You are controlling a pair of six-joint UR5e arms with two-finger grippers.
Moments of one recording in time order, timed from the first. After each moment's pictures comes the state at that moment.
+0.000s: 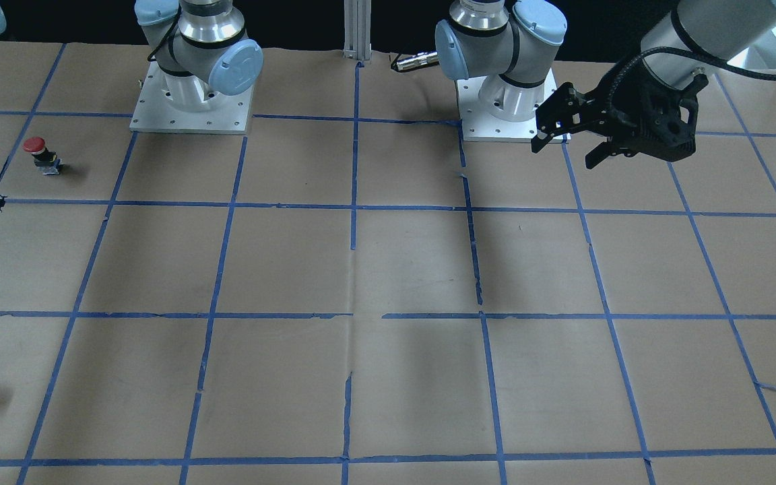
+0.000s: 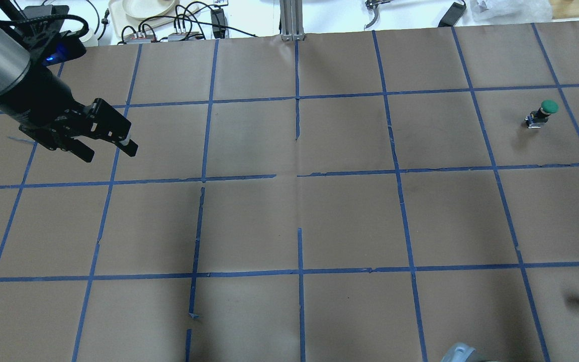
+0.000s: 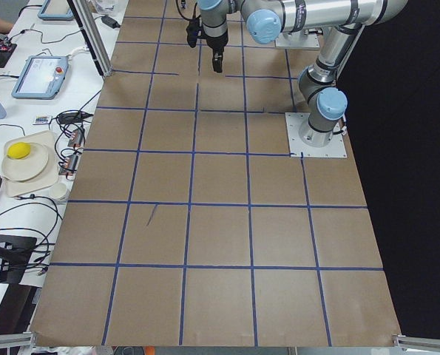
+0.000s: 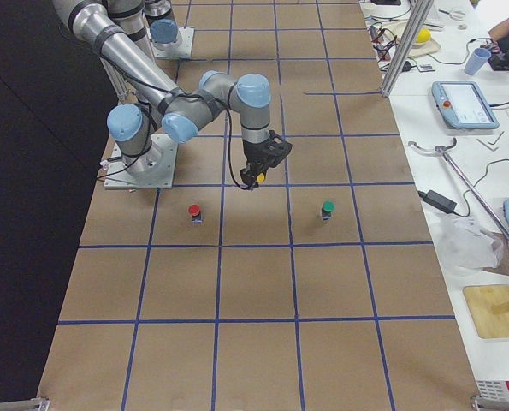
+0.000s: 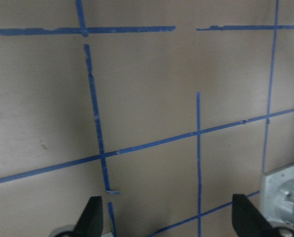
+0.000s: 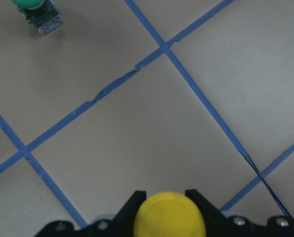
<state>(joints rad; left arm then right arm) -1.36 -1.49 -1.65 -1.68 1.38 0.30 0.89 -1.59 2.06 -2.24 -1.68 -0.06</state>
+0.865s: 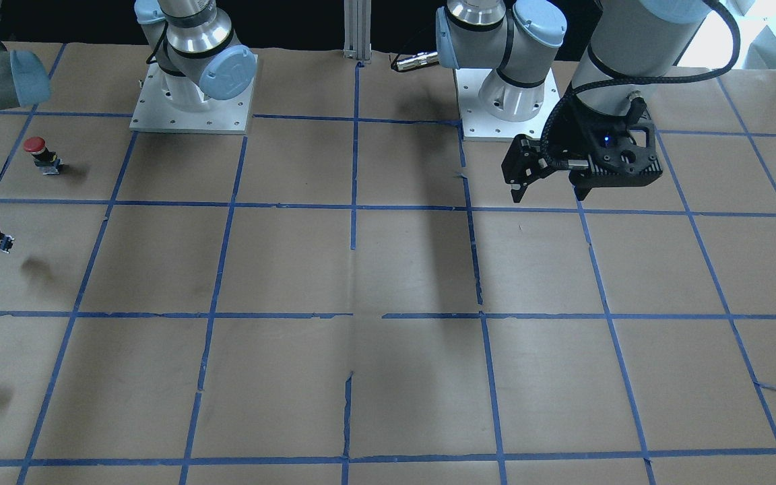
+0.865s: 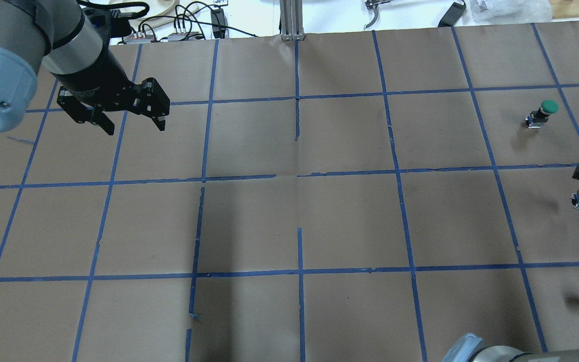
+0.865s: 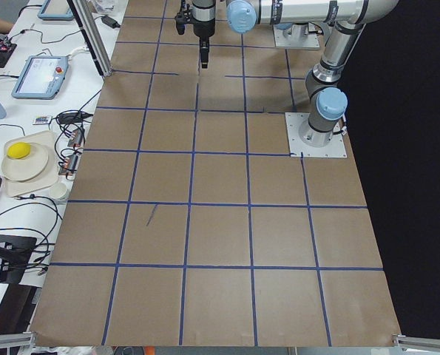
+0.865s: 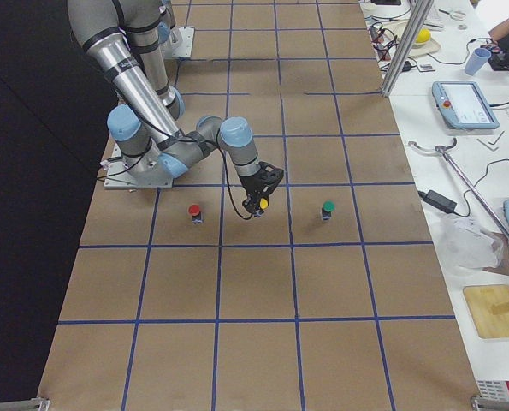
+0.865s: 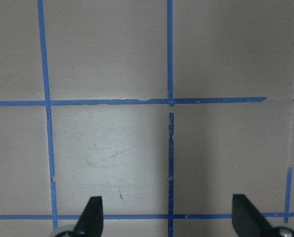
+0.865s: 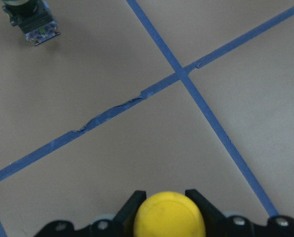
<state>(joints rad) -1.55 -1.59 -1.61 -1.50 1.57 -0.05 0.78 -1.44 2.26 -2.76 -1.51 -0.27</state>
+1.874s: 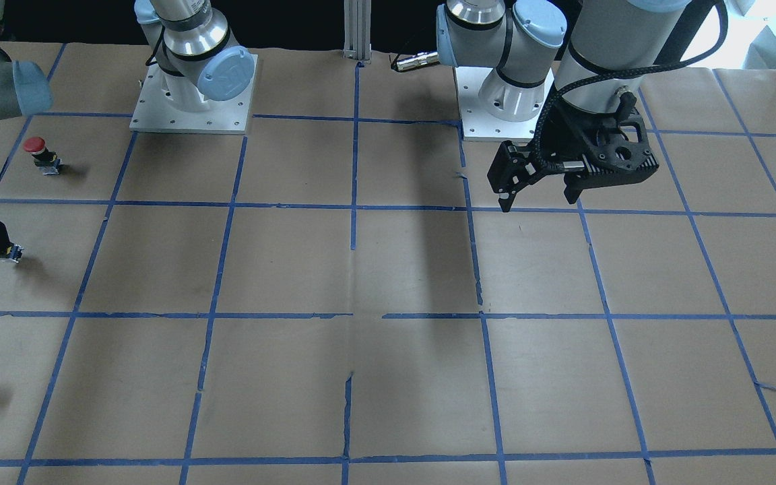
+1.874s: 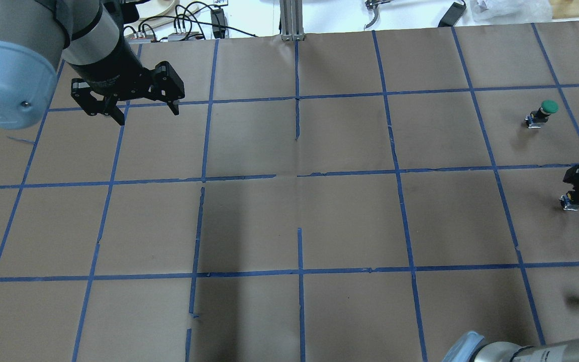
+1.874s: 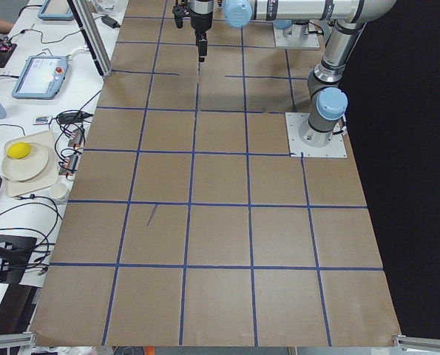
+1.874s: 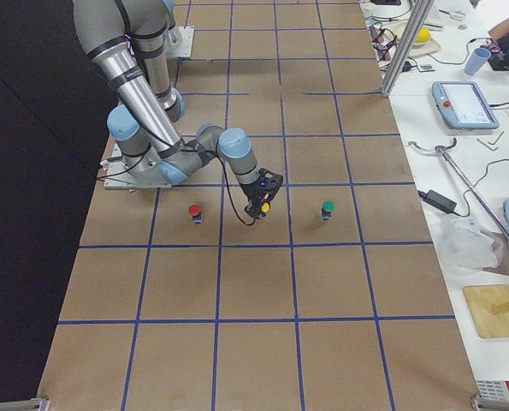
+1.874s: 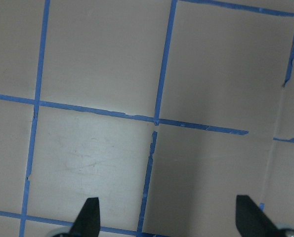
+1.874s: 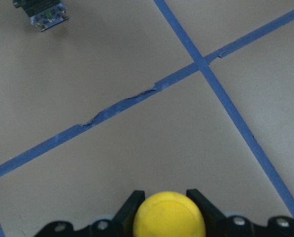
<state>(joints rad) -1.58 -1.60 -1.59 -1.43 1.58 -0.18 0.76 -1.39 2.27 -2.78 -1.47 -0.29</state>
